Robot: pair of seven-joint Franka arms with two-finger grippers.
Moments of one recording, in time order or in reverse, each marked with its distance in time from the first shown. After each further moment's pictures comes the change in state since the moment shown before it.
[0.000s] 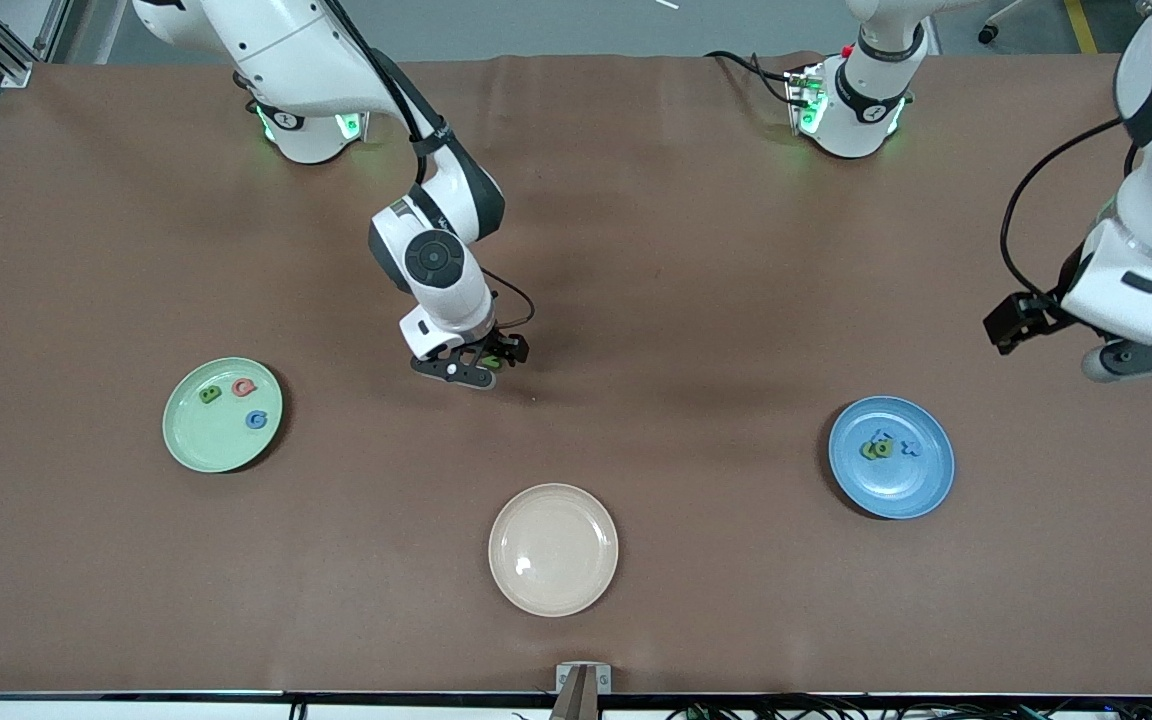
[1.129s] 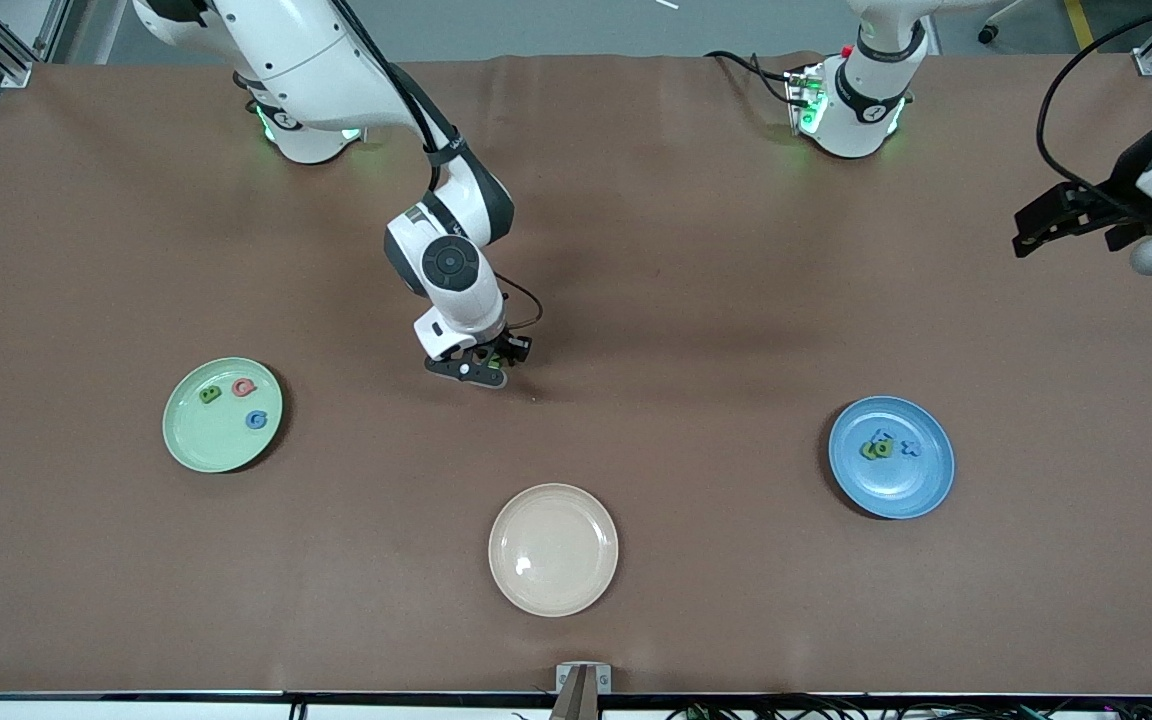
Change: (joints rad) left arm -0.132 -0.197 0.280 -0.122 -0.226 -0.106 0.224; right arm 0.028 0.040 -0.011 0.003 0.001 0.035 0.009
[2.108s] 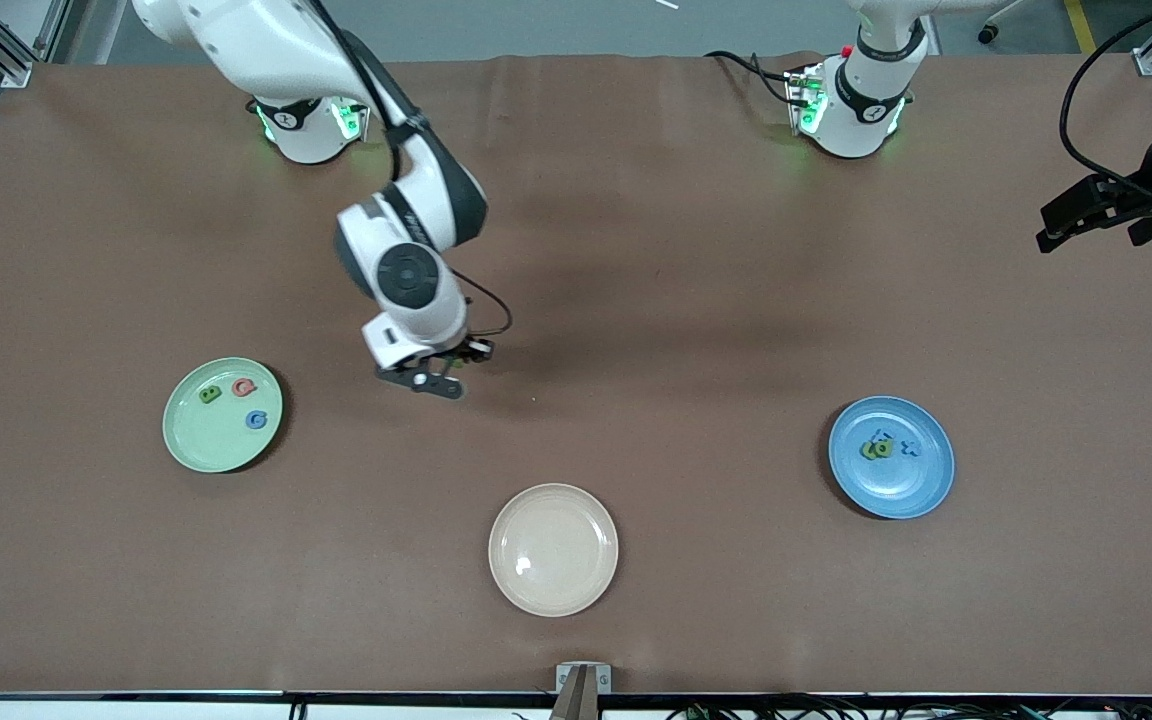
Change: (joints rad) left arm -0.073 -0.021 0.097 -0.029 -0.002 0.035 0.020; right arm -0.110 -0.167 -0.029 0.135 -0.002 -0.460 -0.125
